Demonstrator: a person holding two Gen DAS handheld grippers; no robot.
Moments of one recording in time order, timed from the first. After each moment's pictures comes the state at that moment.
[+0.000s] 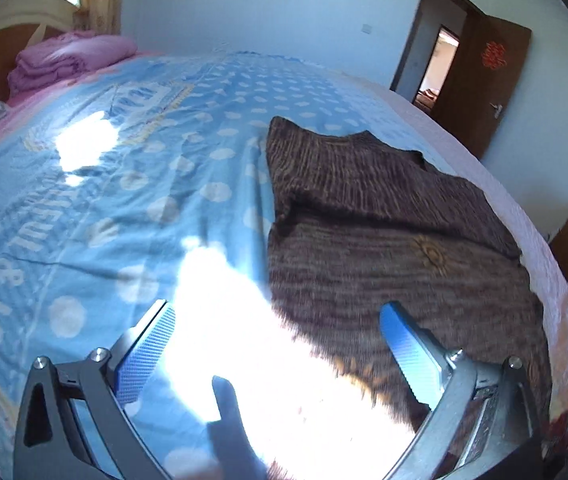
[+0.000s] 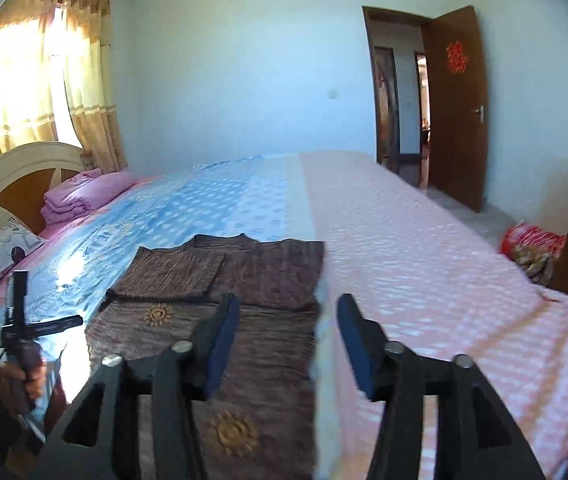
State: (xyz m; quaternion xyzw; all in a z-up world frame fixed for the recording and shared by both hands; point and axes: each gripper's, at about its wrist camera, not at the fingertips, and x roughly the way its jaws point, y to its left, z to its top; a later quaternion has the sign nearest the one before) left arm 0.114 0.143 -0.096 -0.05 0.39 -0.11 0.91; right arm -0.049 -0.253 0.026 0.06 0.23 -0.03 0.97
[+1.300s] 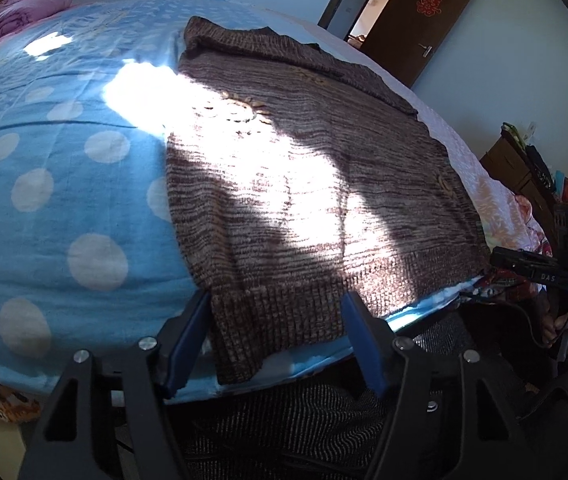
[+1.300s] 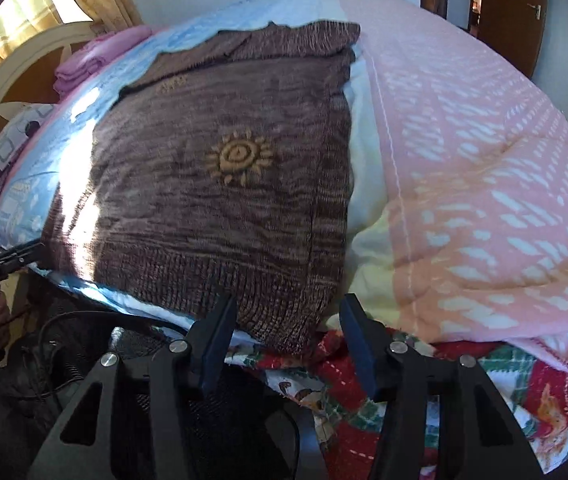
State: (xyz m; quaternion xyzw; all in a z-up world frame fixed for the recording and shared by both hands) left arm -0.031 0.129 -0.147 -0.06 0.48 -0.25 0.84; right arm -0.080 -0.217 -0.136 0.03 0.51 0.02 0.86
